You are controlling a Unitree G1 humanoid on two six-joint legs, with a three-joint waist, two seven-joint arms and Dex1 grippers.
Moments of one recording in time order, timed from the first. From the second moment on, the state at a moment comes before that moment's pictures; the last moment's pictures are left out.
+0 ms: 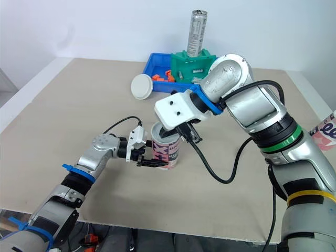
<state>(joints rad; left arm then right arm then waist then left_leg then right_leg) -0.67 0.29 -0.28 0.46 -0.22 0.03 -1.28 -1.20 -0.80 0.56 -0.05 0.13 0.21 1.57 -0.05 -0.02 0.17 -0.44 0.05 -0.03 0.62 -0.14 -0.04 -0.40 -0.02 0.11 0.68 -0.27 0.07</state>
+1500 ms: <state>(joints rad) -0.60 0.61 0.02 0.08 -0.55 0.37 -1.44 -0.41 -0.81 0.10 -0.29 0.34 0.53 1.11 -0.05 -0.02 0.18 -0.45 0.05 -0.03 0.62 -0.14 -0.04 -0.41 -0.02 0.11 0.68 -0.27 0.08</state>
